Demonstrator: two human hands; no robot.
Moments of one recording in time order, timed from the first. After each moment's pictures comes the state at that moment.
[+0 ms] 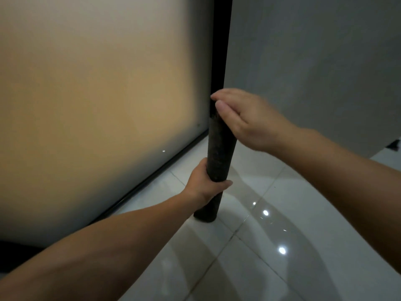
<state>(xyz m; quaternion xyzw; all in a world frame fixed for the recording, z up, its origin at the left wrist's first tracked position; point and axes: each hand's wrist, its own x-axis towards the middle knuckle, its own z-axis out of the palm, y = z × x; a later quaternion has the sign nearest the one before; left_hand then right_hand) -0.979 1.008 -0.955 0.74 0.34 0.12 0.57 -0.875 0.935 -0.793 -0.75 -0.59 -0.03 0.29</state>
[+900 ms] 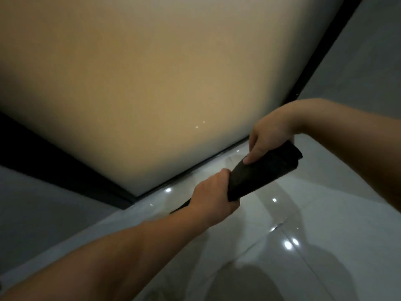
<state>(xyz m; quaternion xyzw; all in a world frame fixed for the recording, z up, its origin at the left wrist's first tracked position) -1.132 1.053 -0.886 0.88 0.36 0.03 0.31 -0.951 1.078 -0.754 -0.70 -0.51 0.41 -0.27</state>
